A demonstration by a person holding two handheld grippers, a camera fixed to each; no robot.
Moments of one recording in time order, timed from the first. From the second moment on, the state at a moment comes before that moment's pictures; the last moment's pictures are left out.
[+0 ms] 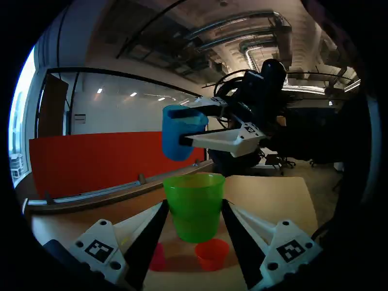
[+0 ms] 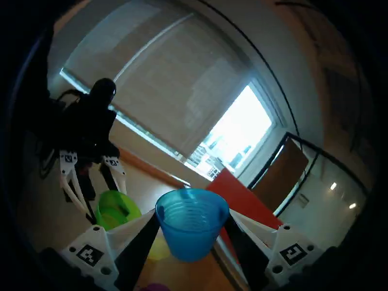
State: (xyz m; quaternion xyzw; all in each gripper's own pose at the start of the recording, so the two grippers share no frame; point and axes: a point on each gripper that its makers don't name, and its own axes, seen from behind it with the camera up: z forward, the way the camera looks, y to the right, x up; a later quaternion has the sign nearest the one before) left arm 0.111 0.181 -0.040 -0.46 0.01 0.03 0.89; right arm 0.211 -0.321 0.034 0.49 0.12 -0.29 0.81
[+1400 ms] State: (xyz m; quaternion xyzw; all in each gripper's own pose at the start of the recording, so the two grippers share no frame) left arm 0.087 0.168 -0.037 -0.45 -0.02 0.03 0.89; right arm 0.136 -0.282 0.016 0.52 -0.05 -0.12 0.85
